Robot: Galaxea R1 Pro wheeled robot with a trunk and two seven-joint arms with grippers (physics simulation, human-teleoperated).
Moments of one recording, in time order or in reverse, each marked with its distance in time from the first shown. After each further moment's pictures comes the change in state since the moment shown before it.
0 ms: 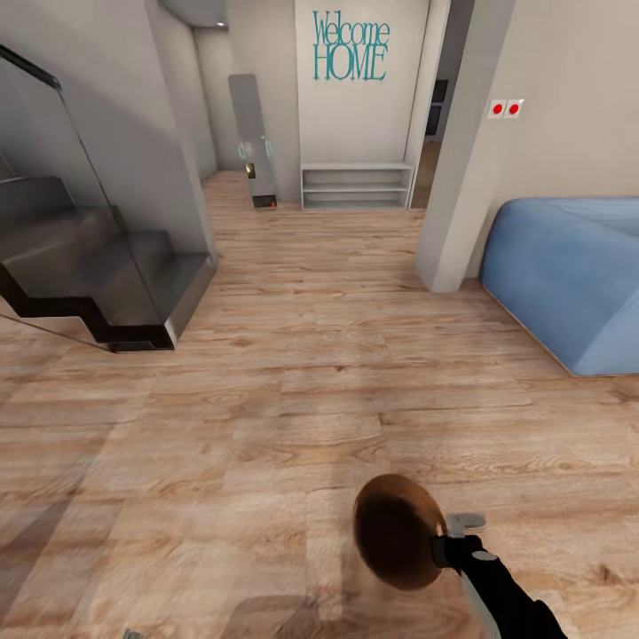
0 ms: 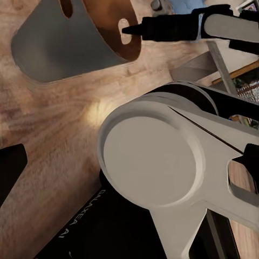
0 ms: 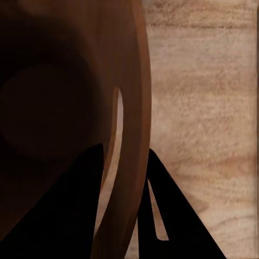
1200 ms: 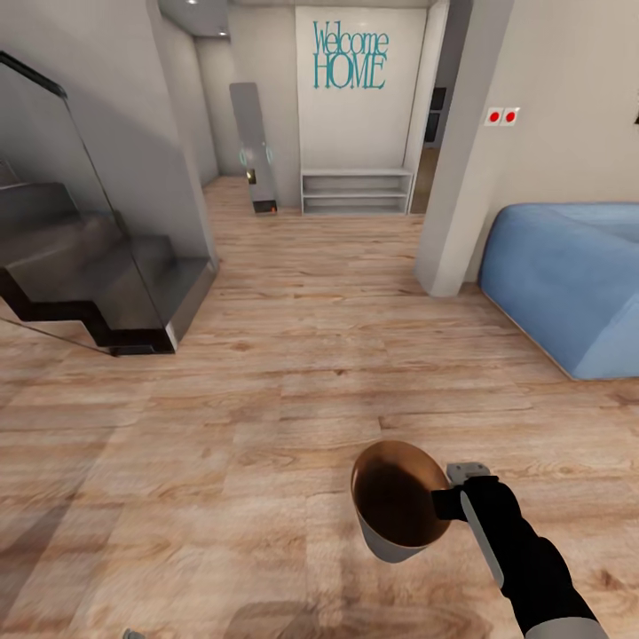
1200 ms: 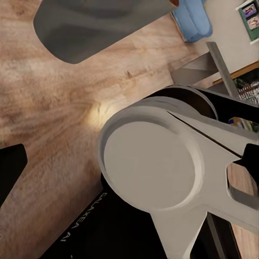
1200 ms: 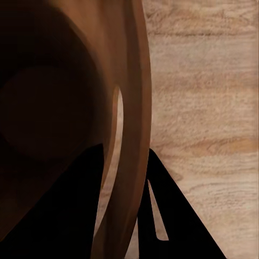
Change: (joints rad) left arm 0.000 0.000 0.001 0.000 0.000 0.001 0.002; right arm 0.008 0.002 -0.003 -0.608 0.013 0.780 0.000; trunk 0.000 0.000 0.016
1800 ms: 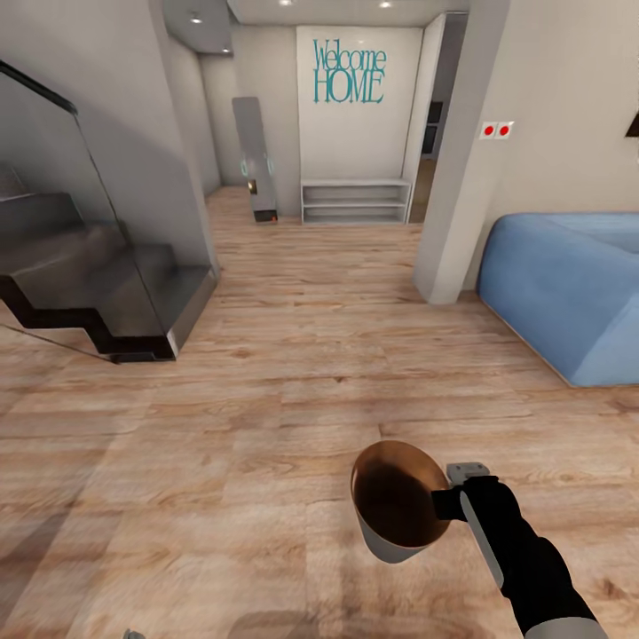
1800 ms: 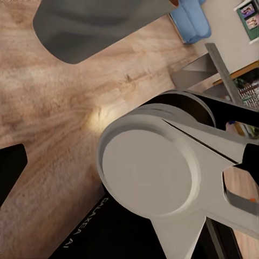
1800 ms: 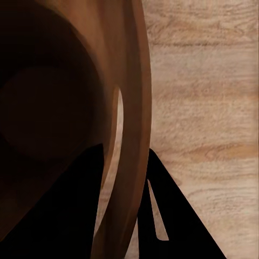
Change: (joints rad) left arm 0.000 0.000 -0.001 0.000 0.000 0.000 -0.001; right arm 0.000 0.000 0.002 0.001 0.000 0.000 0.000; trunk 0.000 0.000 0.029
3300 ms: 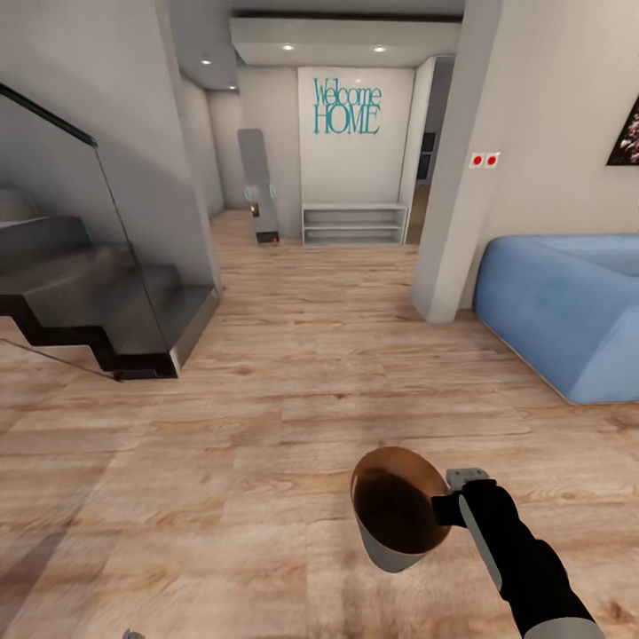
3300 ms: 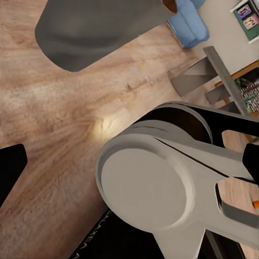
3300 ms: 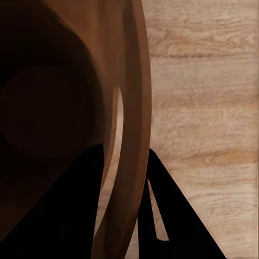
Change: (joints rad) left arm 0.000 0.000 0.001 0.001 0.000 0.000 0.002; right arm 0.000 0.001 0.001 0.036 0.002 -0.003 0.000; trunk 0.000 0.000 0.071
